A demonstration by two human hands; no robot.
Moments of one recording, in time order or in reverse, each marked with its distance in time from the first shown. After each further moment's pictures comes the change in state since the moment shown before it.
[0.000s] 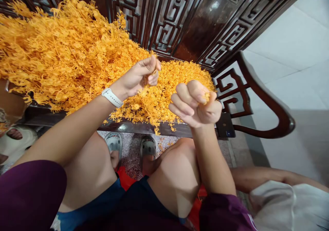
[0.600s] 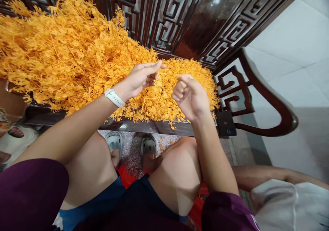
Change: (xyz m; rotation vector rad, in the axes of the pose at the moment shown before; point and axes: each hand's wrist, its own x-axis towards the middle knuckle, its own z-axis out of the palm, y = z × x) left_hand 0.005 -0.015 0.007 0.034 0.043 -0.092; right_hand 0.012 0.011 -0.019 -0.231 0.495 0.048
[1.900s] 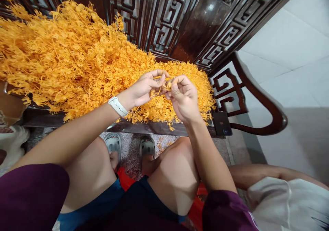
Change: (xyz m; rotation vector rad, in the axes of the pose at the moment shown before) left_hand -0.018 0.002 0.029 -0.326 -0.124 -0.041; right_hand -0.004 0.012 0.013 -0.047 -0.062 -0.216
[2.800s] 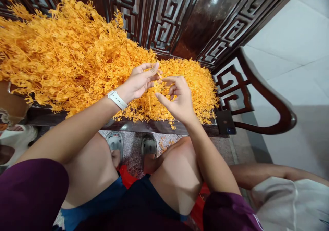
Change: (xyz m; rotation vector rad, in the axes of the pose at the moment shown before) left_hand 0.014 0.001 -0.017 -0.135 0.260 -0.039; right_hand -0.003 0.021 -0.009 -0.672 -0.073 -0.330
